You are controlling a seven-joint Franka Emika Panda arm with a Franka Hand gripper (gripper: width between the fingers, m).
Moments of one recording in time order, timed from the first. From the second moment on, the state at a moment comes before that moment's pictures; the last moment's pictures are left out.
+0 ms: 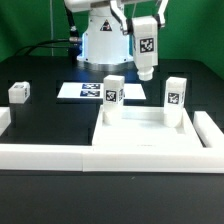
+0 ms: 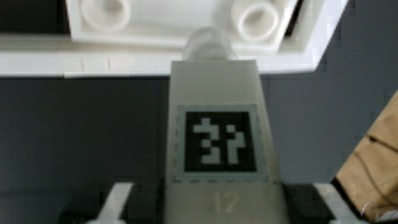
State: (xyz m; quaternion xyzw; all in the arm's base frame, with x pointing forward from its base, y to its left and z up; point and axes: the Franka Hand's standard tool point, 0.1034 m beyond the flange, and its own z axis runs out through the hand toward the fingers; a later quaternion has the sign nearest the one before) arm 0.601 0.028 0.187 -0.97 -0.02 -0.23 0.07
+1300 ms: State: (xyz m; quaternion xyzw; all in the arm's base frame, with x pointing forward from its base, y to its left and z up) arm 0.614 0.072 0.122 -0.96 0.01 -0.28 0.04
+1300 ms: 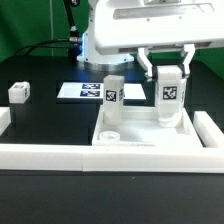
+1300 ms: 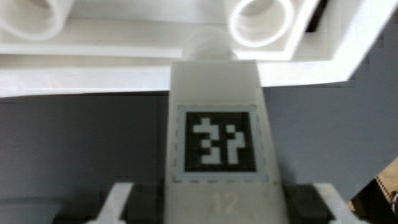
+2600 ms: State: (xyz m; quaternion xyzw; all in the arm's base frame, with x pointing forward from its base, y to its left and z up) arm 0.609 0.087 0.100 -0.96 0.02 -0.28 0.03
